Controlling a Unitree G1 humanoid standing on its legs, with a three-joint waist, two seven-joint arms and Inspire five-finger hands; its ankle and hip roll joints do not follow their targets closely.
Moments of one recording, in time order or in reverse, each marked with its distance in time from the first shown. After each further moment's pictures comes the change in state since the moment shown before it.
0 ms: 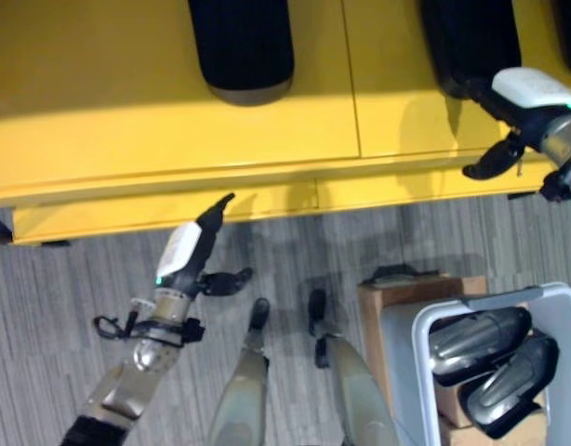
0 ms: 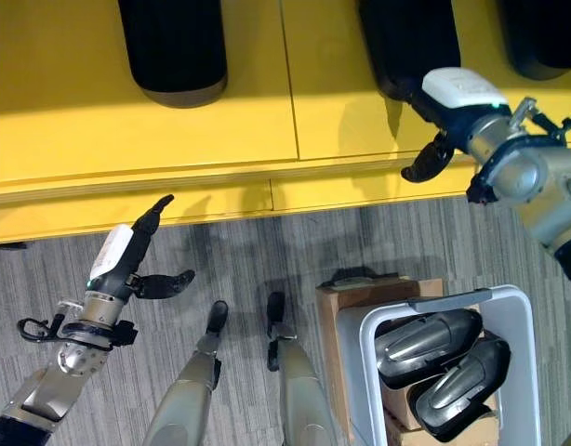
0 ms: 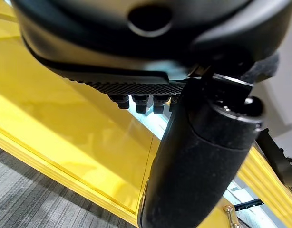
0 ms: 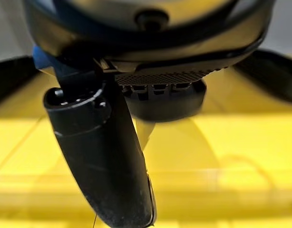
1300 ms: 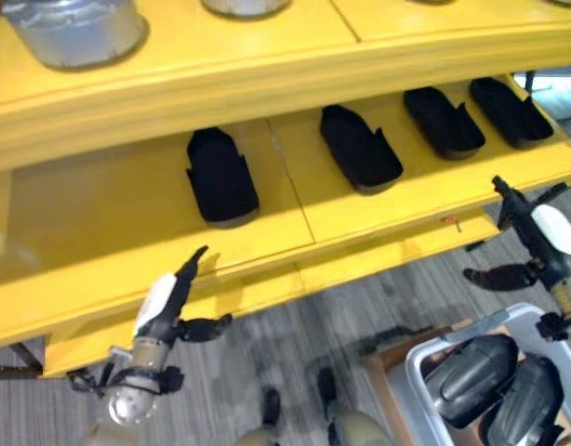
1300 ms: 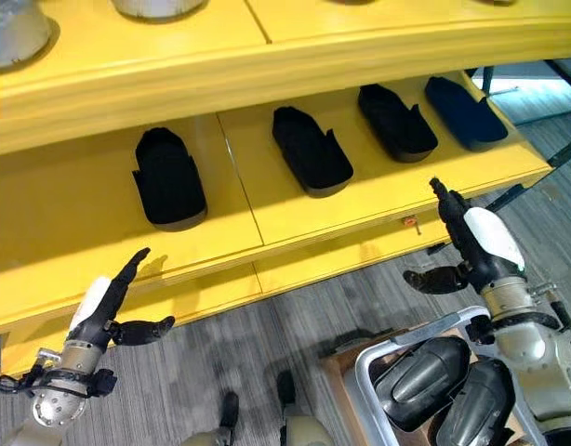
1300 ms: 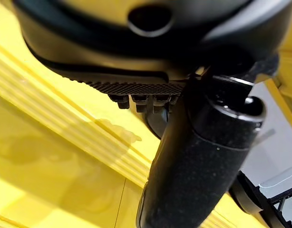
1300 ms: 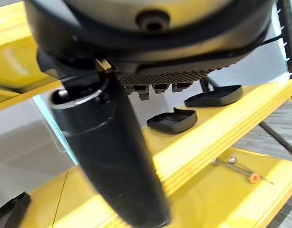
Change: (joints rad) left arm 0.282 -0.095 0.147 -0.038 0.000 0.017 -0.102; right arm 1.392 0.292 -1.076 -0.537 -0.116 0.008 -0.070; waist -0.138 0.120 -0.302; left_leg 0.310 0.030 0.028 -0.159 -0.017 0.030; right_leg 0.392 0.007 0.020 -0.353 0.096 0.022
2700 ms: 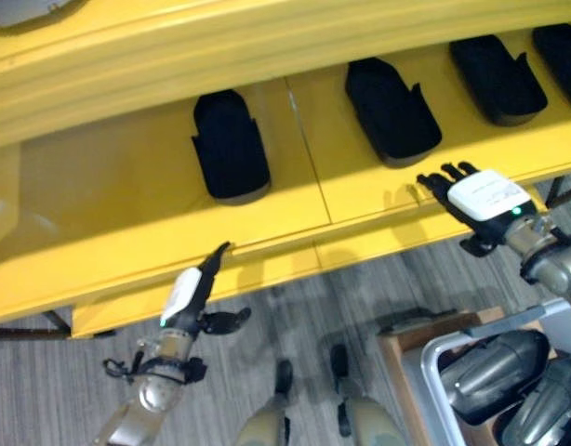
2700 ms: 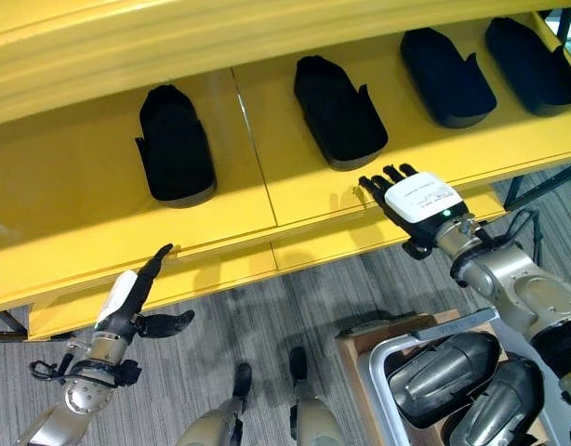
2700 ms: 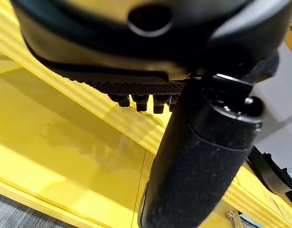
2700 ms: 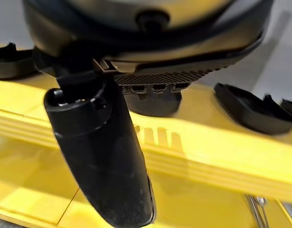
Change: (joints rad) left arm -0.142 0.025 -0.196 0.067 0.020 0.012 0.125; right arm -0.728 -0.280 0.726 0.228 -0.475 0.008 -0.042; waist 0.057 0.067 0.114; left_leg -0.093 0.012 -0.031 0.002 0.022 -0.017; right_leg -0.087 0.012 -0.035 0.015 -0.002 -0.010
